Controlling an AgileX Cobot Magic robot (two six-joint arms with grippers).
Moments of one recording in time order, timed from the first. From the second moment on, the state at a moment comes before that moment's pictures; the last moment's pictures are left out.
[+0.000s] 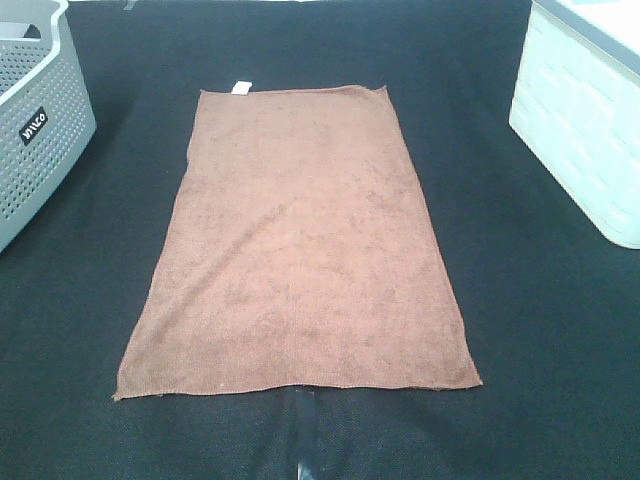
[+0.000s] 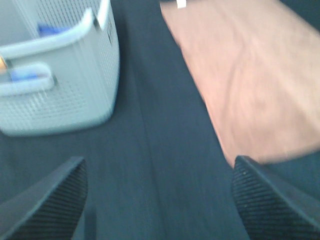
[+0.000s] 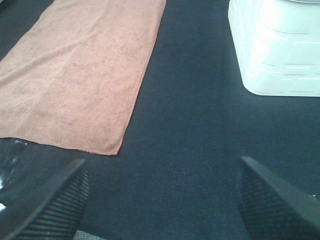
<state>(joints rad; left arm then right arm) 0.04 0.00 -0.51 -0.16 0.98 0.22 0.04 0.01 -0.51 0.13 1.06 -0.14</state>
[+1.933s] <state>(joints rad) 0.02 1.70 -0.50 -1.43 0.59 1.09 0.04 1.68 -0.59 0.96 0.61 -0.81</state>
